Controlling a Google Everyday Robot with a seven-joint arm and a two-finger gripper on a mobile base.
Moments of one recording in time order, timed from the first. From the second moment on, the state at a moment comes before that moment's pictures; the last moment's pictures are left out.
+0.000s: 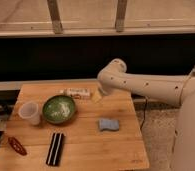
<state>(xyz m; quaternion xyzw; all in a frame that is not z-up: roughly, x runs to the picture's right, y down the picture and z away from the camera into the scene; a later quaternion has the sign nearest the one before) 0.027 0.049 0.813 -0.20 0.04 0.45 0.87</state>
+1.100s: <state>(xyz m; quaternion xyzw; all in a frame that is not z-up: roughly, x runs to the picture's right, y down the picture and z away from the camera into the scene) 0.110 0.140 0.781 -0.17 0.18 0.51 0.82</state>
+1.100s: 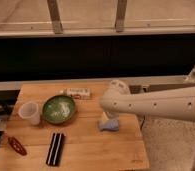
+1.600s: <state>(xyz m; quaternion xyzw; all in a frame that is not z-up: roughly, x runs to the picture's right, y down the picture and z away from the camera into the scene) 0.167 0.051 0.849 -0.13 0.20 0.53 0.81</state>
